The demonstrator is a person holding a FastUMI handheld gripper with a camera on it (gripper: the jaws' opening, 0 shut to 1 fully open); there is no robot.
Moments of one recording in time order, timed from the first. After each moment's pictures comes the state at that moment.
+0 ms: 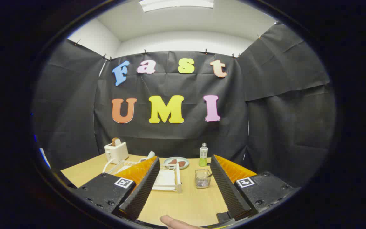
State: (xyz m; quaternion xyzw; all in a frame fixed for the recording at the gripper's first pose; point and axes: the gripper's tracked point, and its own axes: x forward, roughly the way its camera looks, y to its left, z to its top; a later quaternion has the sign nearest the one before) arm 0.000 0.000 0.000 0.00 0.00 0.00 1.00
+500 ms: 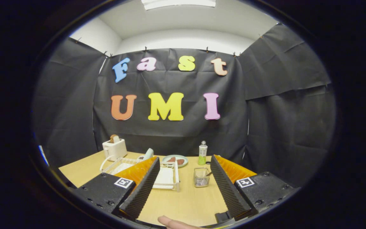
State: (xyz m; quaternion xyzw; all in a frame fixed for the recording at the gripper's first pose) arm 0.012 -0.001 -0.013 -0.01 0.01 0.00 1.00
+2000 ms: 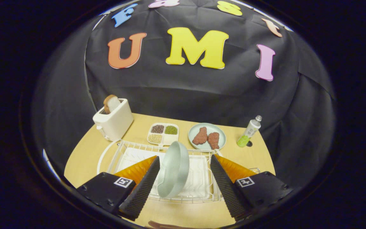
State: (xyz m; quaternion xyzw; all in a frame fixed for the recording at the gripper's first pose) arm 0.302 0.184 -0.031 -0.08 0.35 0.03 0.93
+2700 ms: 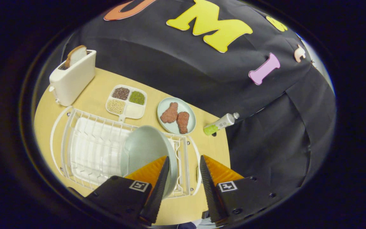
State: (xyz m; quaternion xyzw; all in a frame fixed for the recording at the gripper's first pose) arm 0.332 0.175 -0.054 -0.26 0.45 -0.17 0.84
